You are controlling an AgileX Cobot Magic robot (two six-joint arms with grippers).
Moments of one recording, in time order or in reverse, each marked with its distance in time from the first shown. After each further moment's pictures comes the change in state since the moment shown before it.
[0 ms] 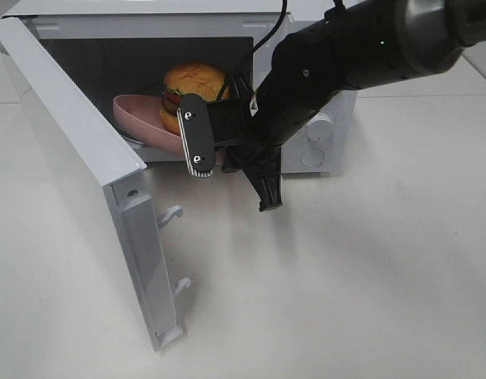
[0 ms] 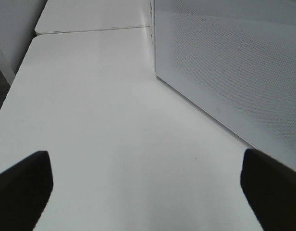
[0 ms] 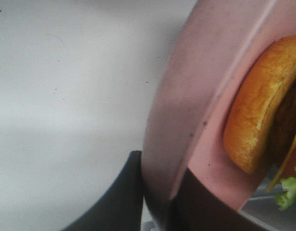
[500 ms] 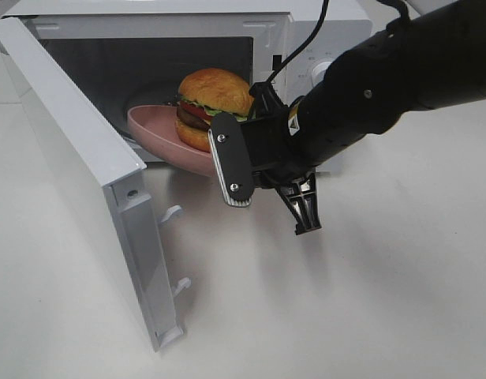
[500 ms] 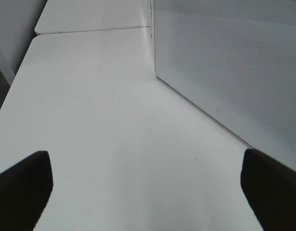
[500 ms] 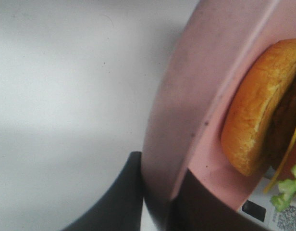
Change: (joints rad) left arm 0.000 0.000 0.000 0.000 0.000 0.000; right arm 0.000 -0.181 0.250 -0.010 -0.098 -0.039
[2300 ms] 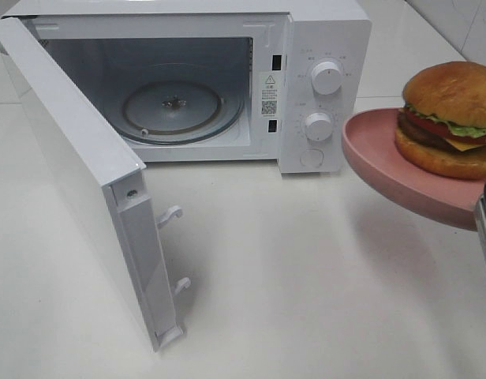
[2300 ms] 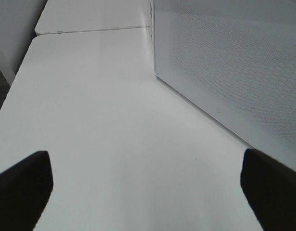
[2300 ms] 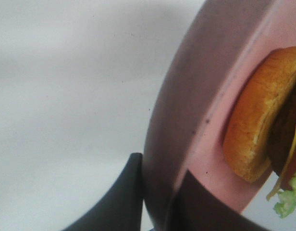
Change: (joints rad) left arm 0.000 0.000 0.000 0.001 0.000 0.000; right arm -0.002 -0.851 0.509 -0.507 0.577 0.503
